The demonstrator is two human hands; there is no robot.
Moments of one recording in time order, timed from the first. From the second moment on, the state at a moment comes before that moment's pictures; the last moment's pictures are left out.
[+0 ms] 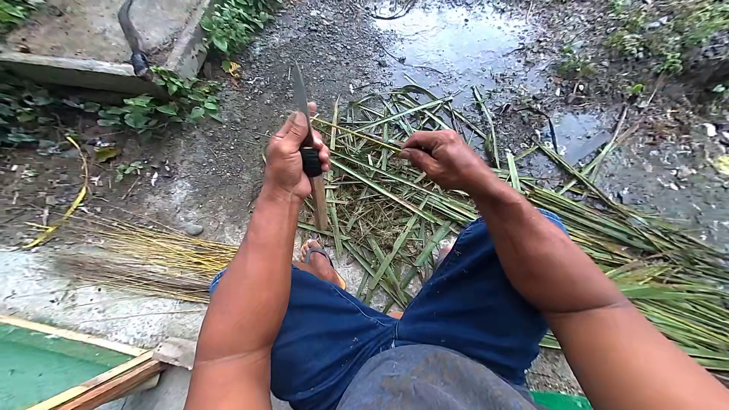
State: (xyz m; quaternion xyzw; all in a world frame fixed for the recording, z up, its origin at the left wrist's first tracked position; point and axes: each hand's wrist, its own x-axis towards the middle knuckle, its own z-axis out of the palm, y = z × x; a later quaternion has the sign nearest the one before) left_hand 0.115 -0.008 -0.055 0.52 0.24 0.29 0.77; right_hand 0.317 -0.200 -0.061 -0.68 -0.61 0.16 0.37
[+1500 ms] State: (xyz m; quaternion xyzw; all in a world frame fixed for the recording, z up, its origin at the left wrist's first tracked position) left_hand 0.118 0.005 -0.058 0.49 0.29 0.31 0.76; right_hand 0.330 -0.211 -0.060 -0.68 -0.61 0.15 0.37
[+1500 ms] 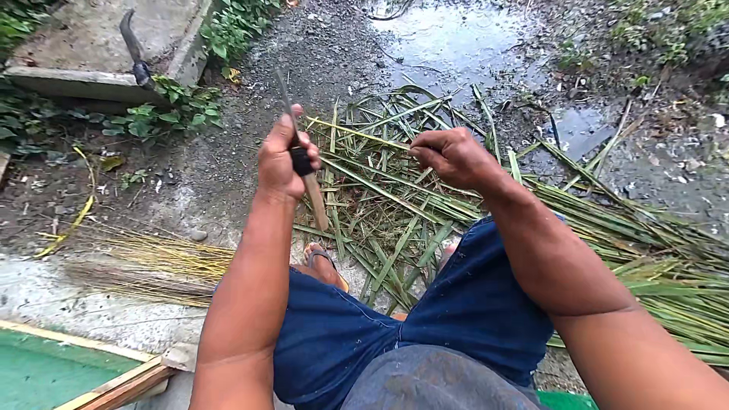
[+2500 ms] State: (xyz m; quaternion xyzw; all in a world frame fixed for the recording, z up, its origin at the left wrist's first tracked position) left_hand 0.109 0.013 -0.053 0.48 0.31 0.35 0.74; right_hand 0.328 -0.208 -0.058 -0.70 -0.63 0.12 0.33
